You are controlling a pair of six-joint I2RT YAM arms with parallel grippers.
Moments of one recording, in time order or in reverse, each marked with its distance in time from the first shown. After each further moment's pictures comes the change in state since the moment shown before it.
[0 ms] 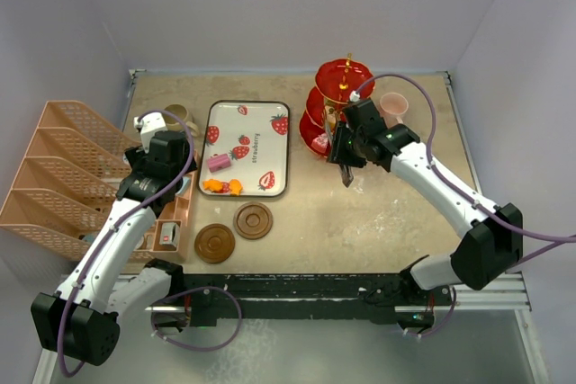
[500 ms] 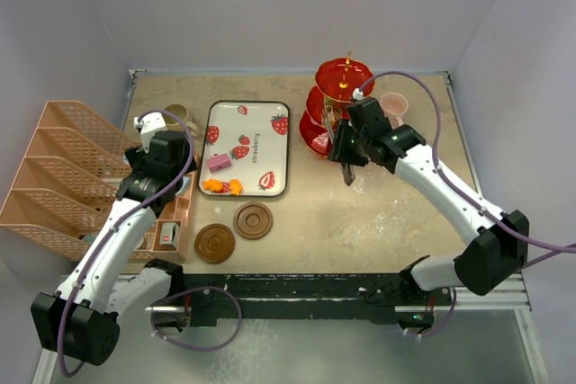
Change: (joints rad) left arm 0.000 0.000 0.000 0.000 0.000 0.000; right arm 0.000 -0.031 0.006 -0.002 -0.002 -0.005
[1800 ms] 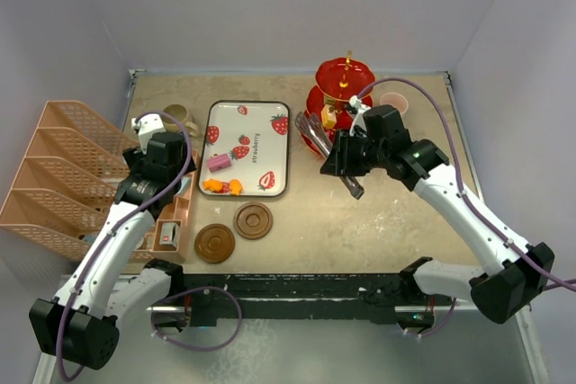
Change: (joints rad) left arm 0.000 -0.023 0.000 -0.009 0.000 -0.001; right arm 0.001 -0.183 -0.069 0.011 -0.310 -0.113
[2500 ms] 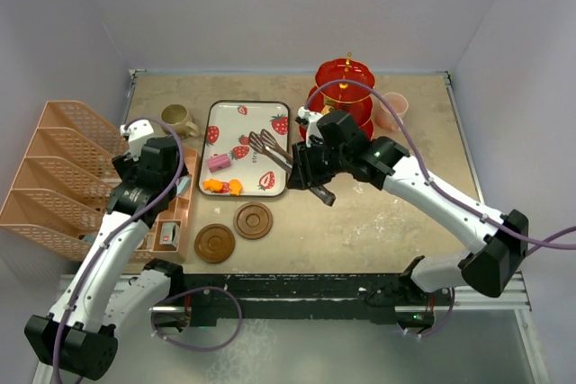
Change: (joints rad) left arm 0.000 -0.063 0.013 -0.098 -0.072 -0.034; right arm 0.242 0.151 0.102 0.045 -0.012 -0.064
